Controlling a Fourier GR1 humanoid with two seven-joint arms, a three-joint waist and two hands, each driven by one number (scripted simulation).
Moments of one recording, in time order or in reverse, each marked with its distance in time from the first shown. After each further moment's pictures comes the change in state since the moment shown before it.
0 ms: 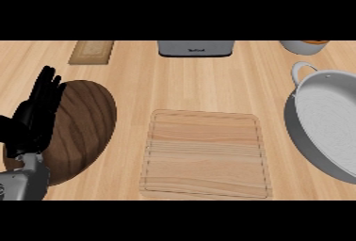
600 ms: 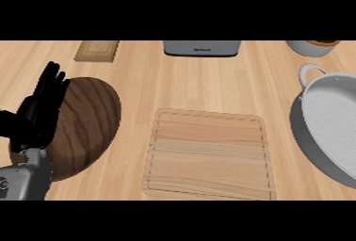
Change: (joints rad) left arm -0.034 -0.006 -0.001 0.025 0.003 -0.019 -0.007; right arm -0.257 -0.059 0.063 0.438 0.422 -0.247 -0.194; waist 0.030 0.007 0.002
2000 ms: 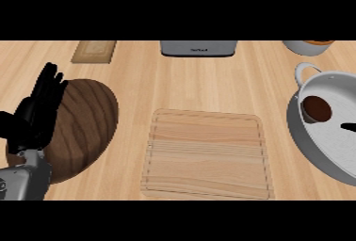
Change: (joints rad) left arm 0.007 -0.008 0.015 -0.011 -0.014 -0.007 0.014; right arm -0.508 -0.052 -0.100 1.034 -0.249 0.333 -0.344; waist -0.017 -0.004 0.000
